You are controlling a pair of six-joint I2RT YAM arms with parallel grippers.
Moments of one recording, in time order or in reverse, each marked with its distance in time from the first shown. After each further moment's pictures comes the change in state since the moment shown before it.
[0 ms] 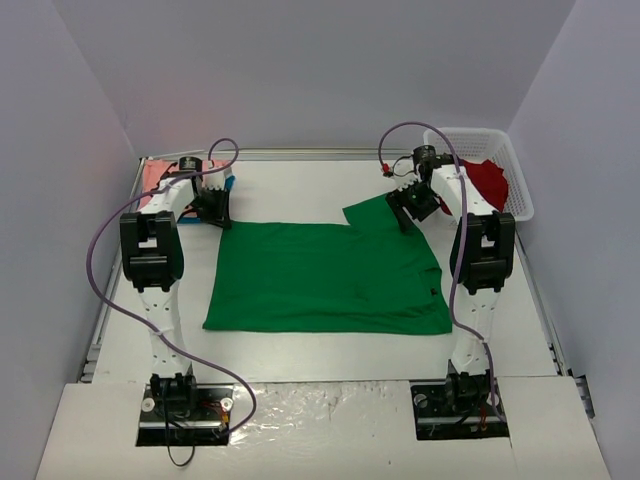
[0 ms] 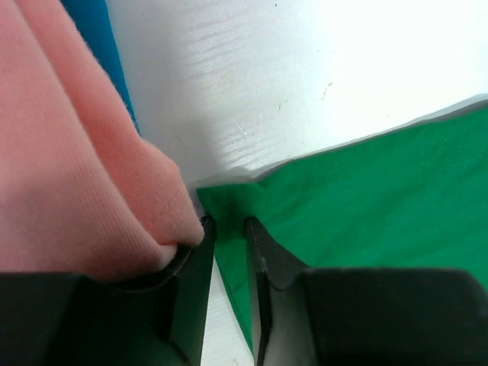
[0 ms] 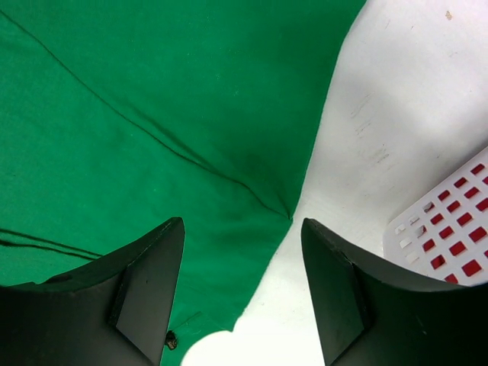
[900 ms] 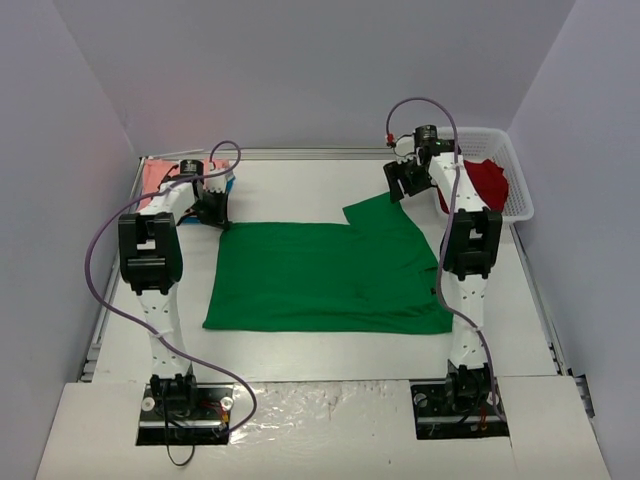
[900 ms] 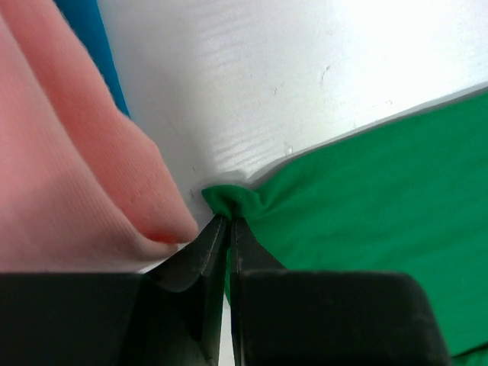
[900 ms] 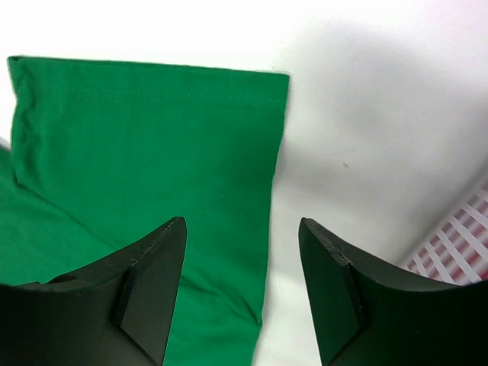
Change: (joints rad) left arm -0.007 -0.044 -0.082 0.063 -0.026 0.015; right arm -0.021 0.222 0.405 0.019 -0.085 0.159
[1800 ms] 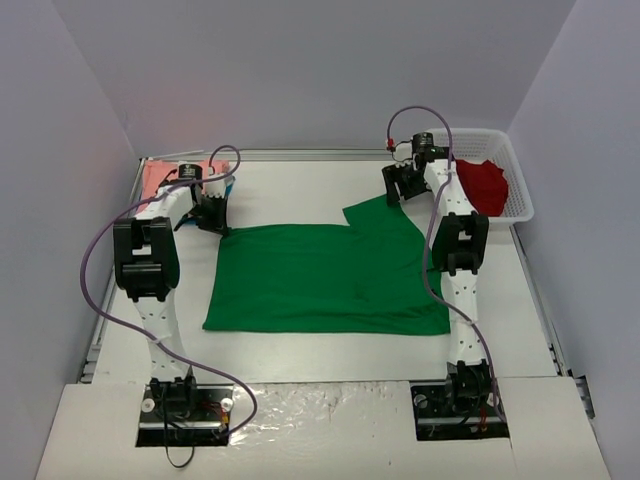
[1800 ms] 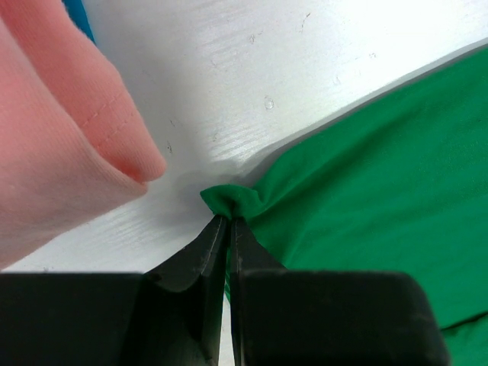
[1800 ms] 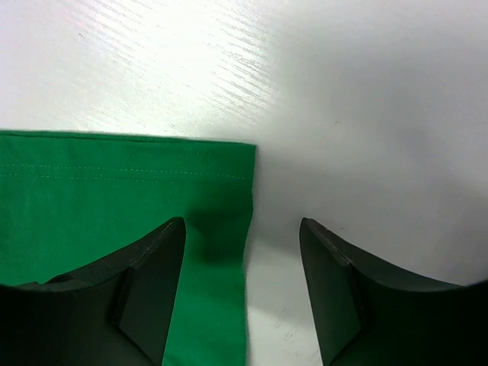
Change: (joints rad) left arm 0.000 -0.087 -0.100 -0.005 -0.001 0.008; right arm -0.021 0.266 0.267 -0.012 -0.042 0.051
